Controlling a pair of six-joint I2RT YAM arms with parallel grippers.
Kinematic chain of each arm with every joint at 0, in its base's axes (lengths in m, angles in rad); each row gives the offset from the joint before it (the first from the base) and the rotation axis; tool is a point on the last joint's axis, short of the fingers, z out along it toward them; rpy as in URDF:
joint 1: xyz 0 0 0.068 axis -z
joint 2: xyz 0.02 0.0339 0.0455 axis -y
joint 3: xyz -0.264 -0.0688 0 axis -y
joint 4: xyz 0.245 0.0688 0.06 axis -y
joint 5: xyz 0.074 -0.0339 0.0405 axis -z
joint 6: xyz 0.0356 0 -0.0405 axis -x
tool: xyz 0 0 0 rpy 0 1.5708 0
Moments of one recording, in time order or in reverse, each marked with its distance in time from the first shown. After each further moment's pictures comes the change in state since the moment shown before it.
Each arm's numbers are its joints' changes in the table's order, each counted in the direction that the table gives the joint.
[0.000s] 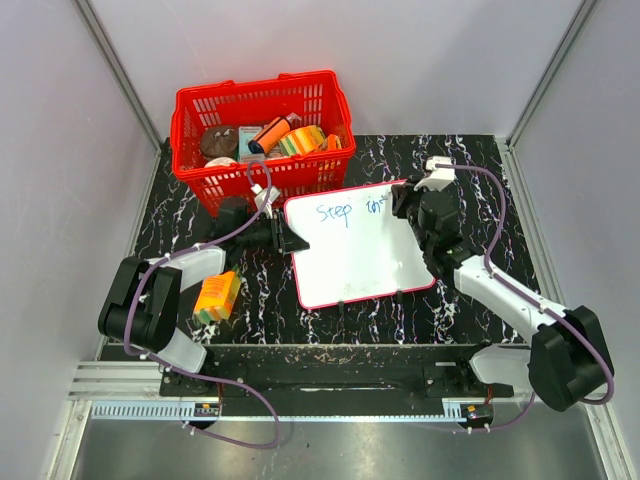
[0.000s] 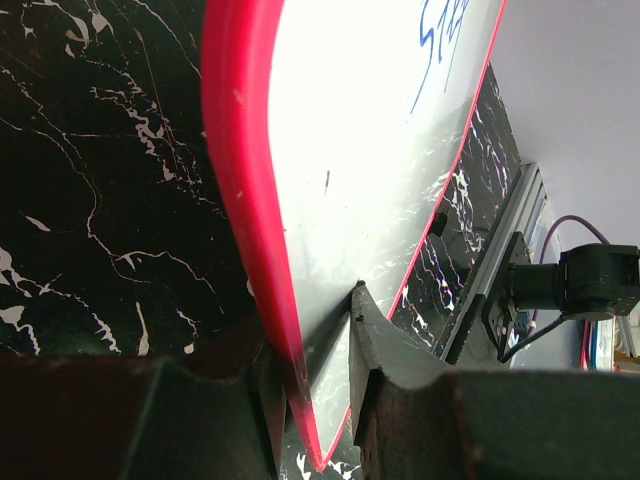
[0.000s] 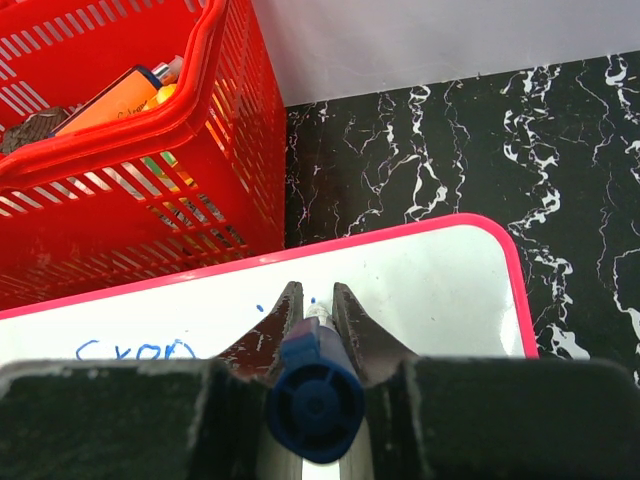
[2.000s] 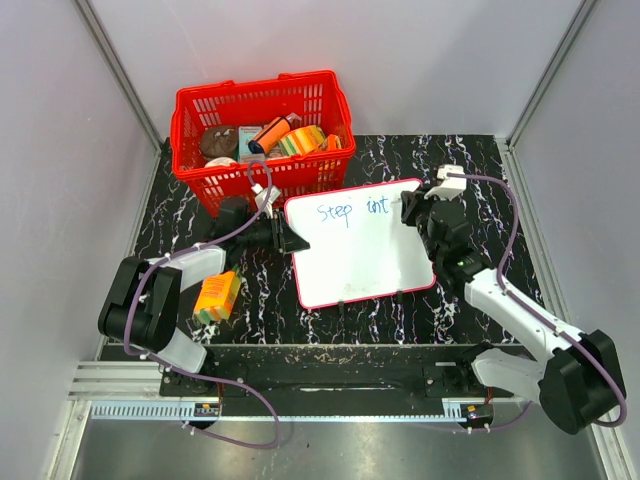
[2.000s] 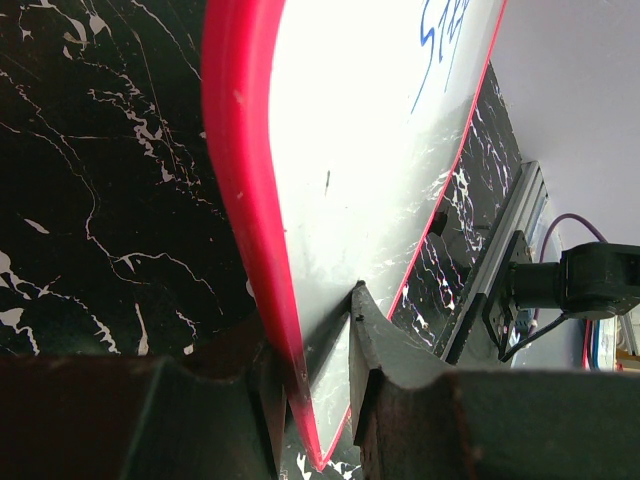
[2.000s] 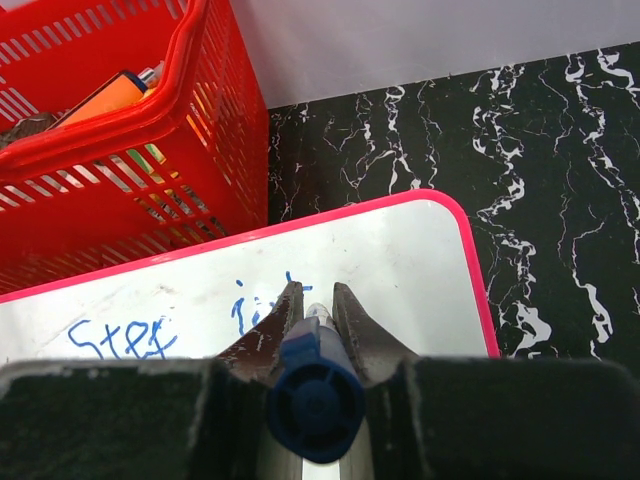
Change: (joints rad) left arm 0.002 0.000 0.005 -0.005 -0.001 -0.005; right arm 0.004 0.142 -0.072 -0.060 0.030 -0.003
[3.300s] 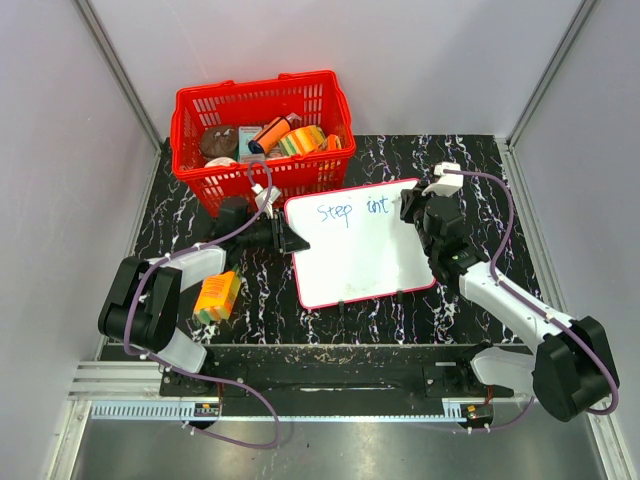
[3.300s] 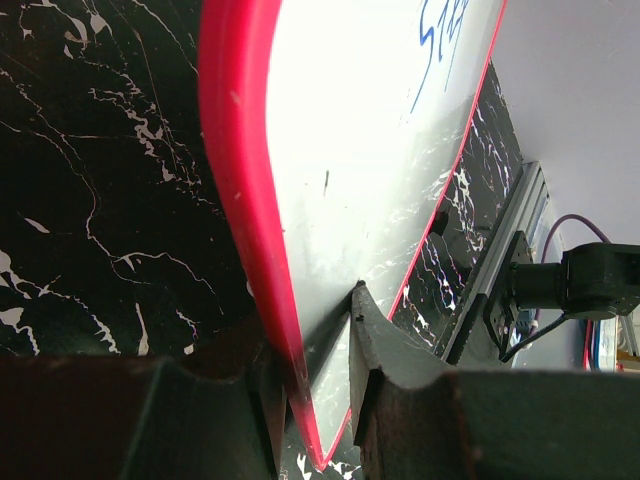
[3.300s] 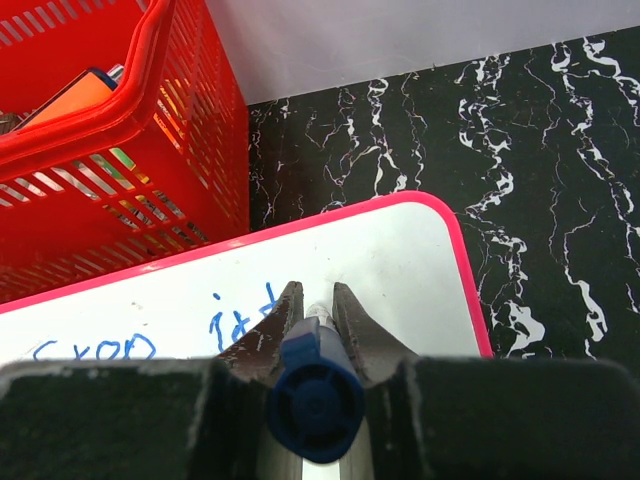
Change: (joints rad) left arm 0.002 0.000 0.000 -0.002 -0.003 0.000; right arm 0.014 -0.082 0.020 0.025 0.022 -0.003
